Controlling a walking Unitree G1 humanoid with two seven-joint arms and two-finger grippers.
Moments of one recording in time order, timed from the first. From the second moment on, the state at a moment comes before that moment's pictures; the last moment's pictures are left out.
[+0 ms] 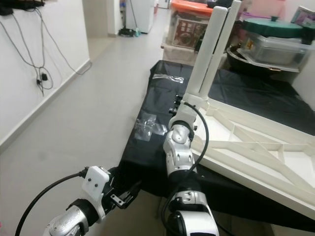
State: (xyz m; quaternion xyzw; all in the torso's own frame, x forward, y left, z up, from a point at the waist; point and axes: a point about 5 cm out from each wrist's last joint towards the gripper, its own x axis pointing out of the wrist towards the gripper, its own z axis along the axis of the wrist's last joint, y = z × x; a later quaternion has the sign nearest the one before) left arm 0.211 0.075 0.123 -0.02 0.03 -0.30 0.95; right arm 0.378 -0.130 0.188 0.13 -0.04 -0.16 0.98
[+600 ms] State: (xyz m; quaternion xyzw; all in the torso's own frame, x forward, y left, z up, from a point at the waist) left arm 0.212 0.075 0.124 -0.02 0.03 -0.30 0.95; right arm 0.379 -0.138 0.210 0.12 -0.04 0.33 0.94
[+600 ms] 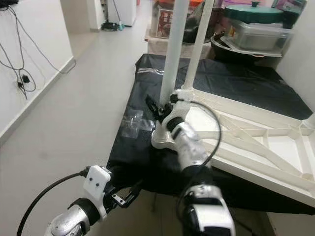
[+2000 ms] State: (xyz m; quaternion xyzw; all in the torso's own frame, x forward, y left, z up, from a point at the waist) left arm 0.211 0.076 0.123 -0.02 0.03 -0.30 0.95; right arm 0.381 -0.143 0.197 0.06 -0.04 -0.13 0.99
